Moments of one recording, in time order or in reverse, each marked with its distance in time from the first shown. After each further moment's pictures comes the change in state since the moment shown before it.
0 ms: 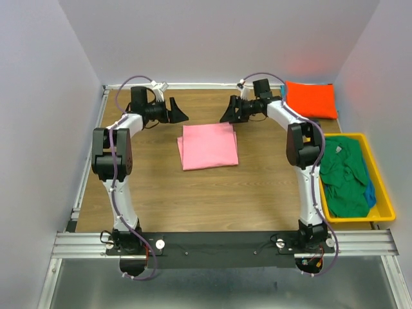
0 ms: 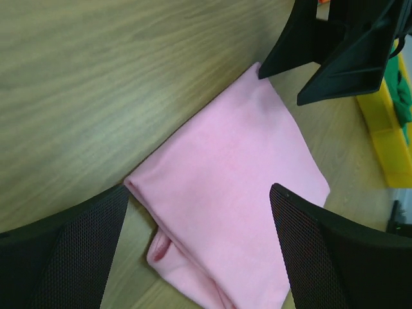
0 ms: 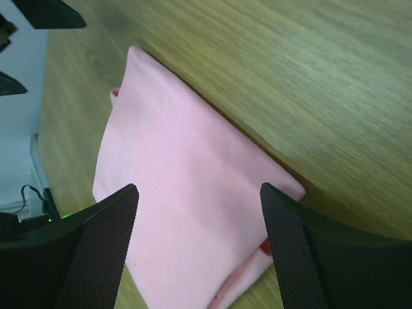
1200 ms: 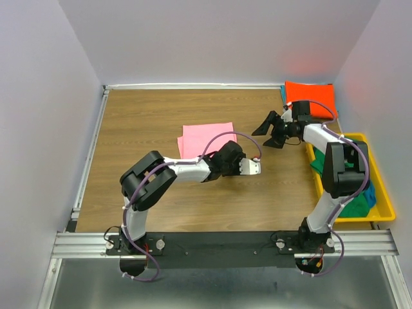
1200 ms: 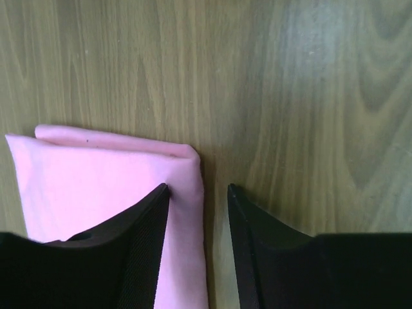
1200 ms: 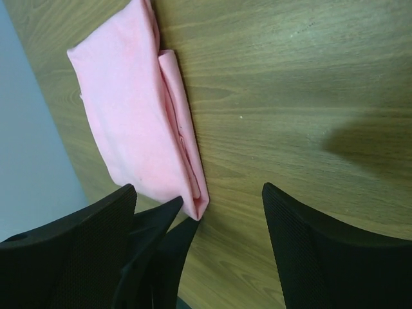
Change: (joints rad) left arm -0.899 -0.198 -0.328 -0.004 -0.900 0.987; right arm -0.211 -0.612 -0.790 0.093 0.247 0.357
